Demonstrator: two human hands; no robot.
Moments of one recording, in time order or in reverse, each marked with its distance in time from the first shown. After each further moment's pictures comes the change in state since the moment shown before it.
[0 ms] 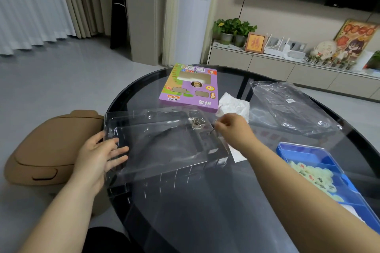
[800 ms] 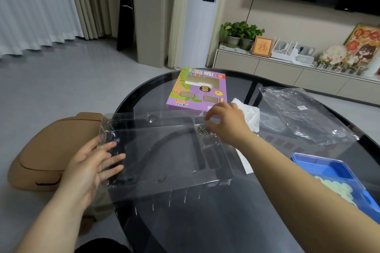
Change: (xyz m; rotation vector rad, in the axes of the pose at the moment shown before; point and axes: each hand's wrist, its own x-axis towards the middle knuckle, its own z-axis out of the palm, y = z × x) left_hand 0.005 0.004 -0.024 -0.021 -0.033 0.025; right_hand 0.032 -0.026 0.015 -0.402 0.009 -0.290
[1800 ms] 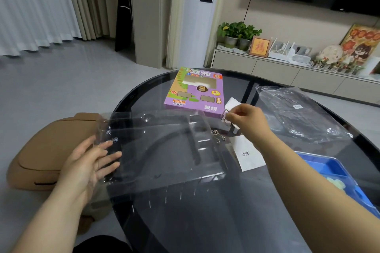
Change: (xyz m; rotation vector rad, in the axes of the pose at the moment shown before) left_hand -0.002 0.003 0.003 -0.079 0.054 0.003; right_hand -0.015 0.029 -0.021 0.616 0.101 0.279
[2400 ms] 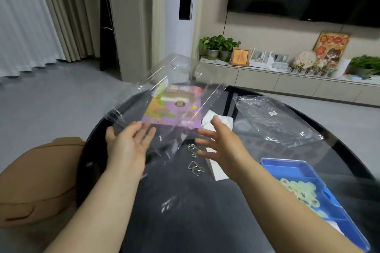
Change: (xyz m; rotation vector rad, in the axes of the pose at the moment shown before) left_hand -0.014 0.017 0.141 -0.471 -0.038 0.011; right_hand -0.043 -0.018 -0.017 0.725 -0.171 0.304
